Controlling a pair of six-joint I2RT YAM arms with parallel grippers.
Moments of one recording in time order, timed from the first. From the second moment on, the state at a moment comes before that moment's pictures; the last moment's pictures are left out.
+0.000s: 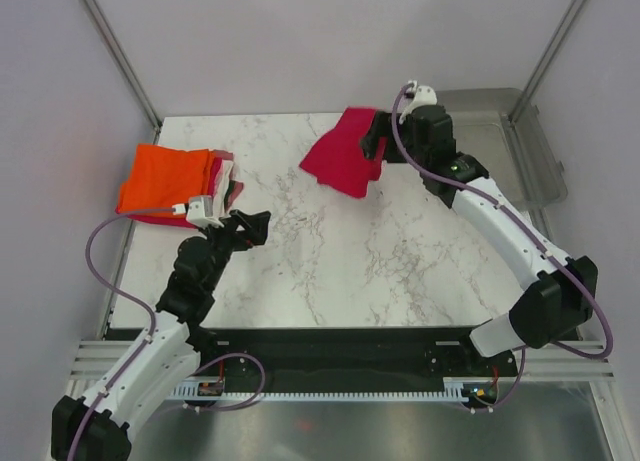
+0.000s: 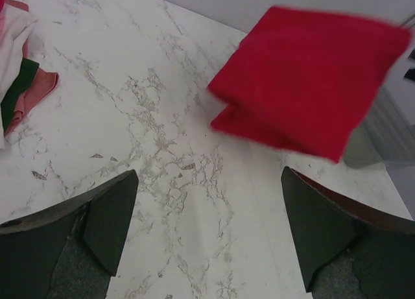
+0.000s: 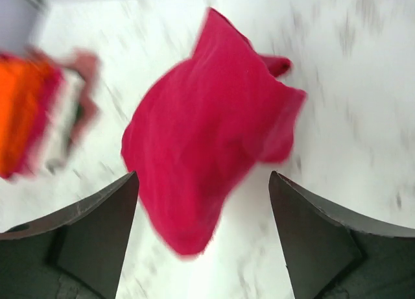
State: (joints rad) left arm -0.39 0.62 0.32 0.24 -0.13 -0.53; right arm 0.44 1.48 1.44 -0.26 0.04 0.39
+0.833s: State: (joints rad) left arm -0.39 1.59 0.89 0.02 0.07 -0.52; right arm 0.30 1.49 1.11 -0.40 0.08 0.36
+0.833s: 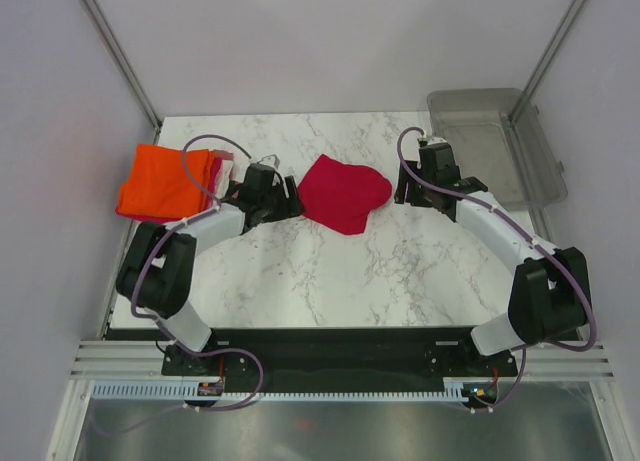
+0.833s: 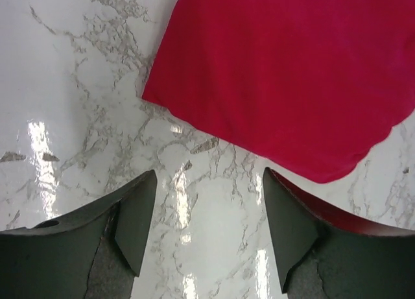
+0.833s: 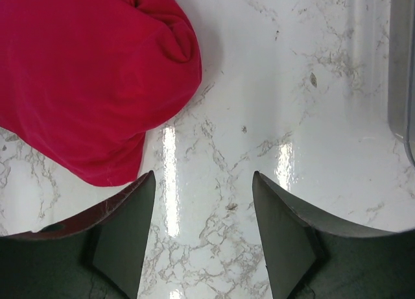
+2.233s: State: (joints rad) left arm -0.31 1.41 1.63 -0.48 0.34 -0.62; right arm 0.23 1.19 0.98 -0.32 0.11 0.41
